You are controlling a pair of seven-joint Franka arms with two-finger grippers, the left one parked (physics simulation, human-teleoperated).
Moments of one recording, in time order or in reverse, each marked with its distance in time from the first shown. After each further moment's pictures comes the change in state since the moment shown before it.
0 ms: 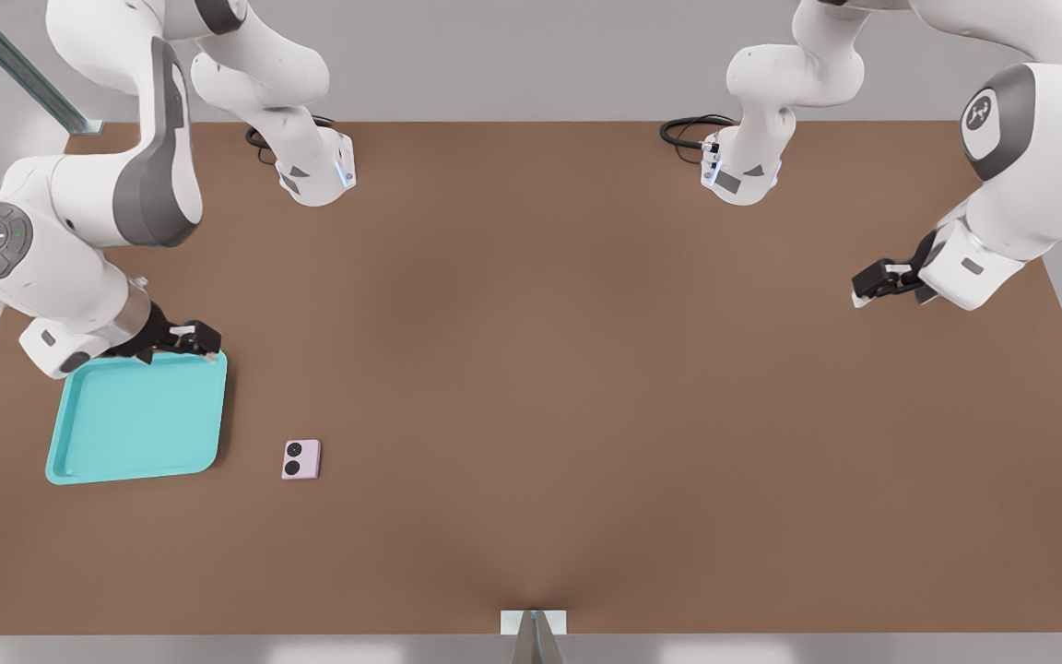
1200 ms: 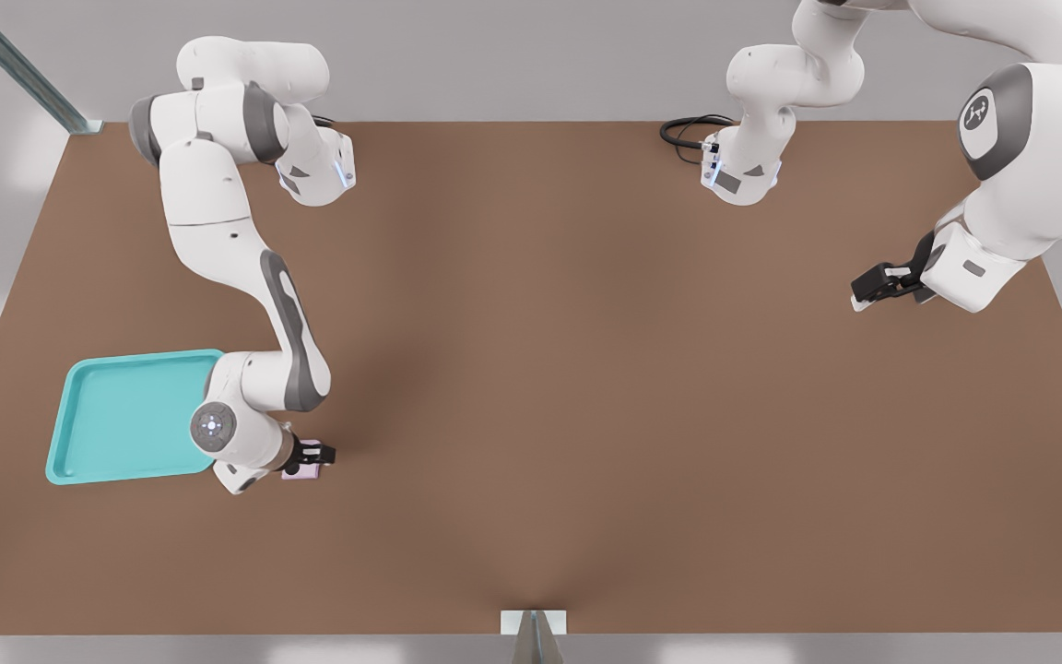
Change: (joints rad) arm 0.120 0.565 -0.106 -0.101 0.195 0.652 -0.010
